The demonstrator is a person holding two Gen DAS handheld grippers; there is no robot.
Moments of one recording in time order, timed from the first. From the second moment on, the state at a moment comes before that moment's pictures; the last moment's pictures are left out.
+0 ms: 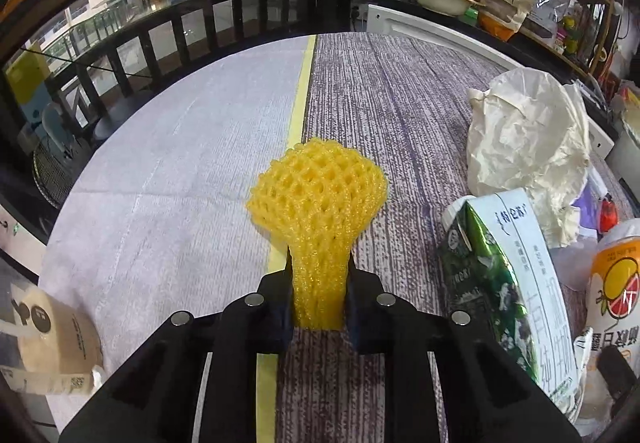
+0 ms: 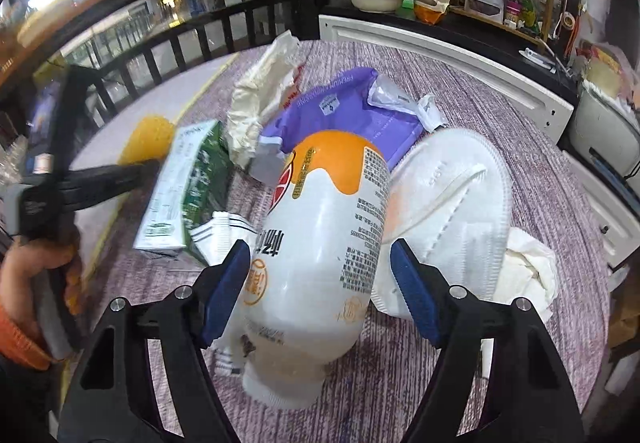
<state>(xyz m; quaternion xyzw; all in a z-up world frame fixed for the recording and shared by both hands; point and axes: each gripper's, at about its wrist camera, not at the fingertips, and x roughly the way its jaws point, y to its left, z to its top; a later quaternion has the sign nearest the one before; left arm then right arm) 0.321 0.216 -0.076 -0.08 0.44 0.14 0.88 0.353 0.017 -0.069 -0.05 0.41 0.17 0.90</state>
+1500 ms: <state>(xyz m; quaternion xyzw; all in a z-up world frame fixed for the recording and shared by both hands) 0.130 0.055 -0.026 -0.07 0.31 -0.04 0.95 0.171 -0.145 -0.003 0.02 0.26 0.21 0.94</state>
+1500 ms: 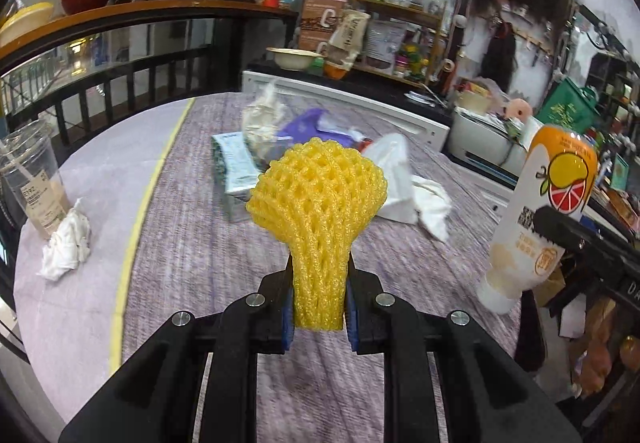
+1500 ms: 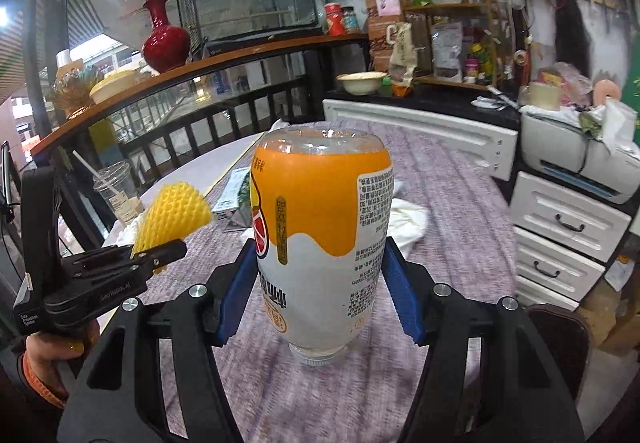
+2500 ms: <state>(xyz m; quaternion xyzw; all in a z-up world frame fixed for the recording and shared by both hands) 0.155 -0.154 -0.038 0.01 0.34 -0.20 0.92 0.202 -0.390 -0.163 0.11 0.39 -0.07 0.91</state>
